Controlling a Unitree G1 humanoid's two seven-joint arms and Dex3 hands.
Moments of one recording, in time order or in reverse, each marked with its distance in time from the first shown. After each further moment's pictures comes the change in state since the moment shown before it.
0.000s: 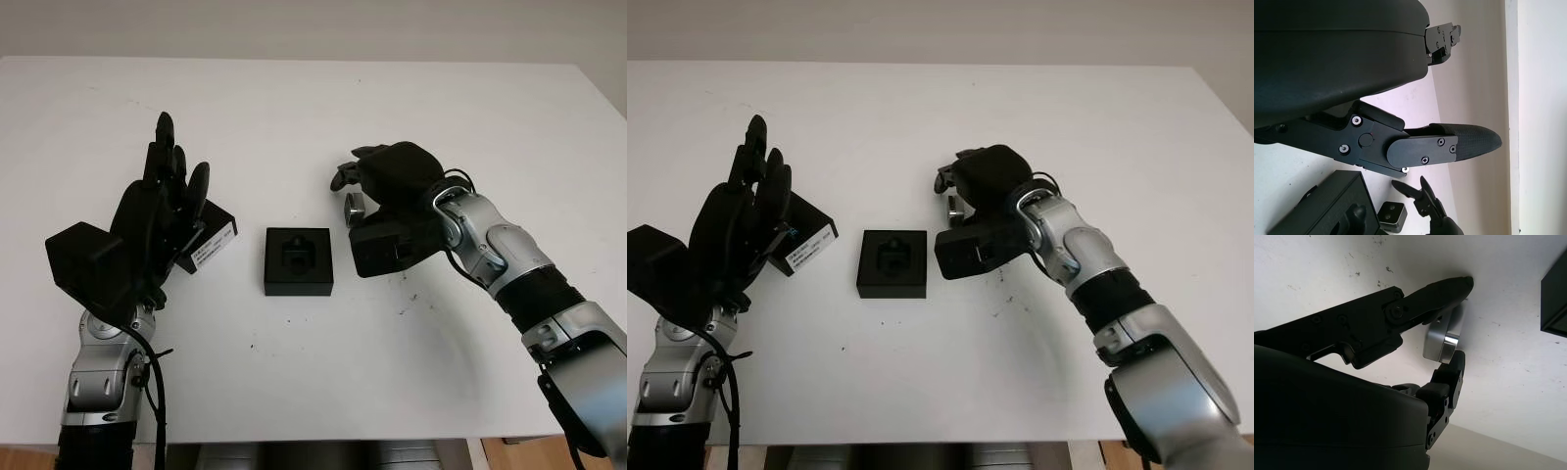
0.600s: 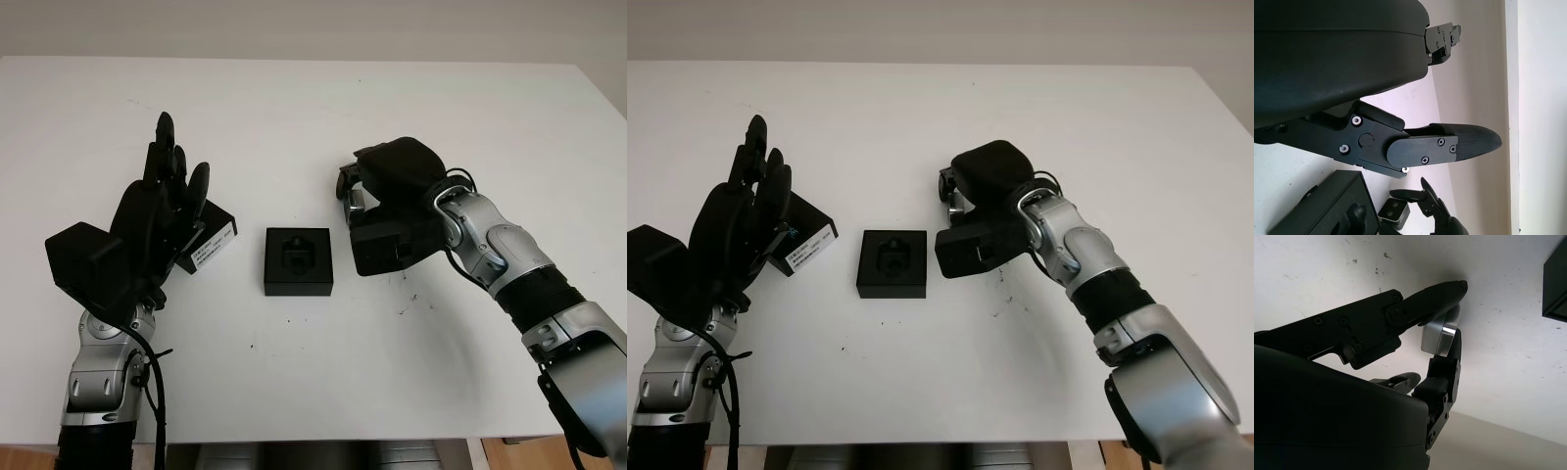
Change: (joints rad) left arm 0.000 0.000 0.001 0.000 0.000 0.000 -0.006; right arm 0.000 -0.001 0.003 0.009 -0.016 -0.014 -0.075
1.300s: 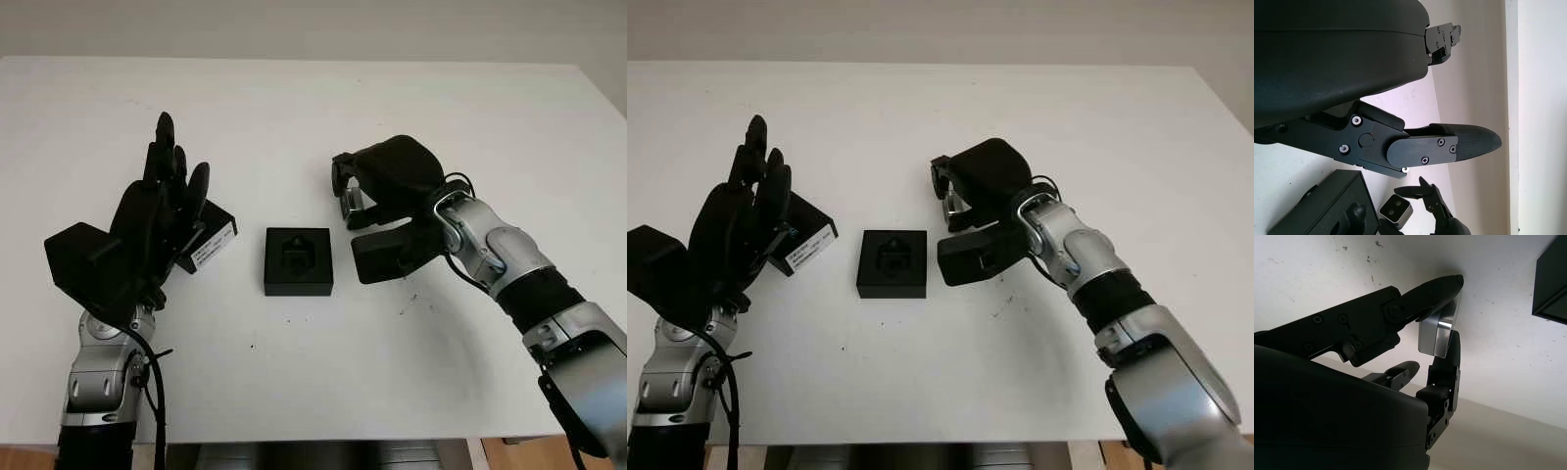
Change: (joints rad) left arm 0.001 0.000 0.001 -0.001 -0.004 0.000 -0.001; right arm 0.000 -0.002 0.008 0.039 -0.027 -0.070 -0.132
